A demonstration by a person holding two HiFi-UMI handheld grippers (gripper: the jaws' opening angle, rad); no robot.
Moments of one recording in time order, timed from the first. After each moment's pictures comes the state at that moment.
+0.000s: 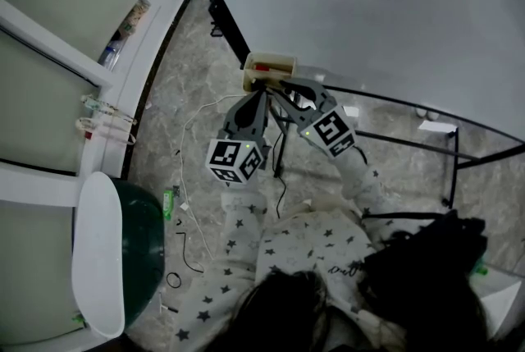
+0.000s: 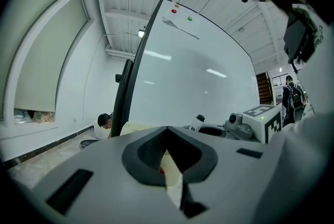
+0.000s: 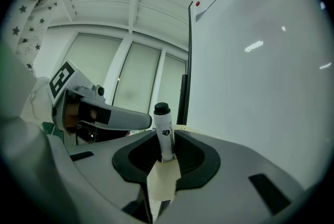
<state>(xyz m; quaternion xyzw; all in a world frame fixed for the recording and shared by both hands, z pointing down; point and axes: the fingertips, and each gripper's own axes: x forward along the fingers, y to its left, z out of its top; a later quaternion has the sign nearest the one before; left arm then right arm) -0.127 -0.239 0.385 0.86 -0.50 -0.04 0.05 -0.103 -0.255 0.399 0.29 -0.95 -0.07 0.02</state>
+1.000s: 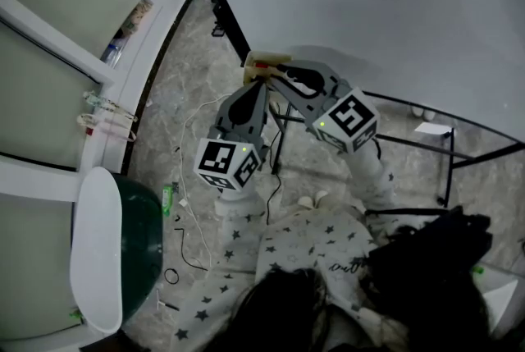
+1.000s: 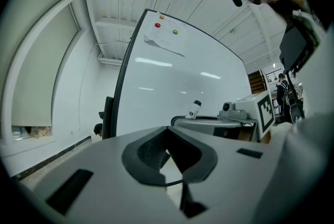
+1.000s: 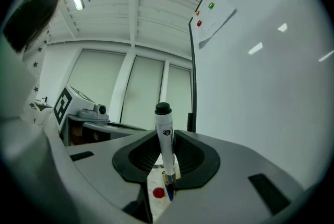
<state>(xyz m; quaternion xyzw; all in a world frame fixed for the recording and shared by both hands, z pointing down) -0.116 -0.214 0.322 0.87 -0.49 -0.03 0.00 -0.097 -0.230 0.315 0.24 -0.97 -0.06 -0.02</state>
